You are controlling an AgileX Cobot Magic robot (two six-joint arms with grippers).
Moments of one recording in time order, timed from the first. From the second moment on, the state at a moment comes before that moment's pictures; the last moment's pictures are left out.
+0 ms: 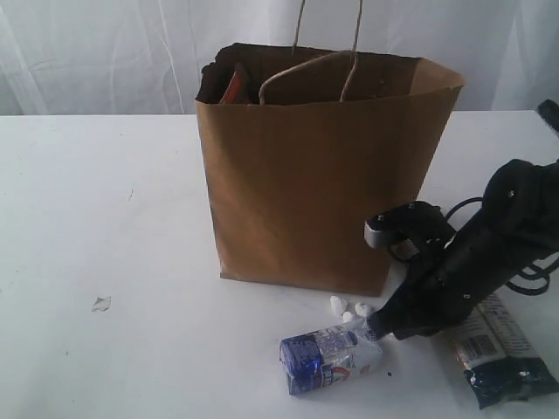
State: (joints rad) left arm -0.23 0.16 -0.06 0.41 0.40 -0.63; right arm 0.30 1.70 -0.78 0.46 0.56 -0.62
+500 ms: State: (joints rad) left arm -0.23 0.16 -0.06 0.41 0.40 -0.63; right arm 0.30 1.41 -0.78 0.46 1.02 -0.52
